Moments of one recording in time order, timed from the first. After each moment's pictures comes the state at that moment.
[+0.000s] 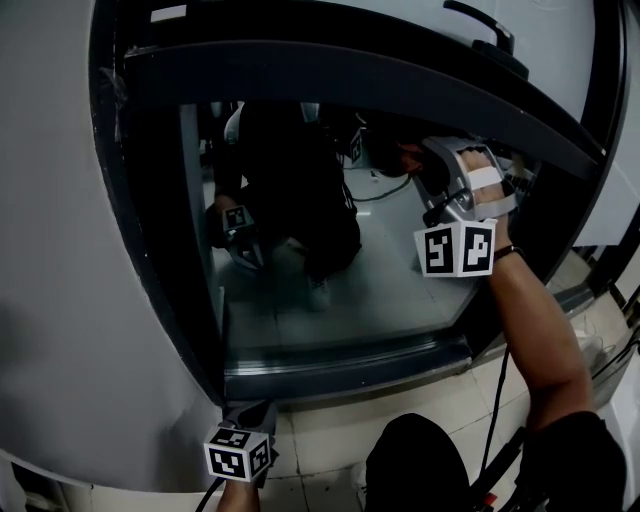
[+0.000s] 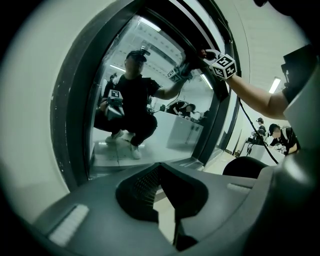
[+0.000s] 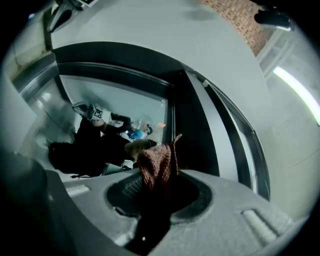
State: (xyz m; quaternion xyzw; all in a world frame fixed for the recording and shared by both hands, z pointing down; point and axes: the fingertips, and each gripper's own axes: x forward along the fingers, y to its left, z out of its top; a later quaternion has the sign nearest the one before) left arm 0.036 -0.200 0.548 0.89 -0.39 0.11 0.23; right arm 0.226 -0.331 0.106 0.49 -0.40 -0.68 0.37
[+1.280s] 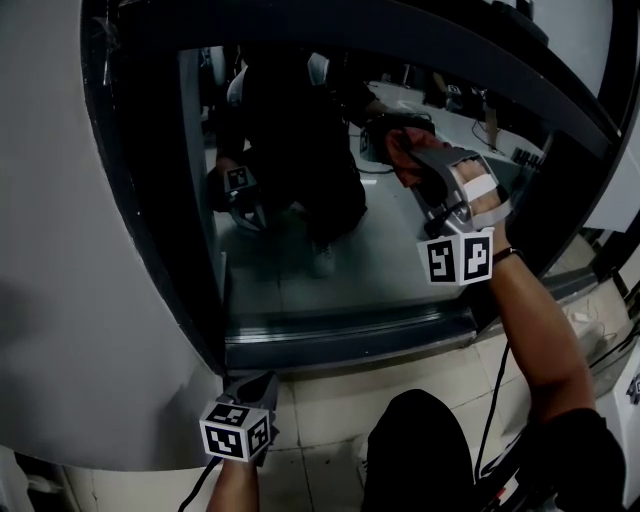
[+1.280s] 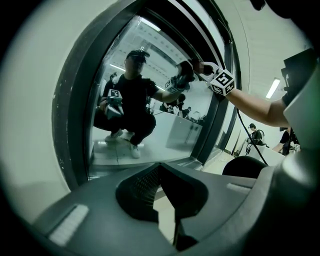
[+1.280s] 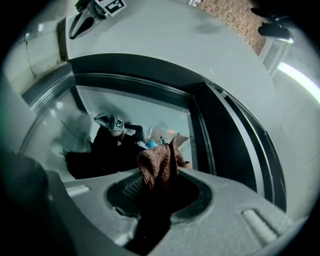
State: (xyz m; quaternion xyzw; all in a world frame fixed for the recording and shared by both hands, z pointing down) left arm 0.036 -0.193 0.549 0.89 -0.38 0.11 0.23; right arm 0.229 -0.334 0.203 0.44 -0.45 -0.67 0.39
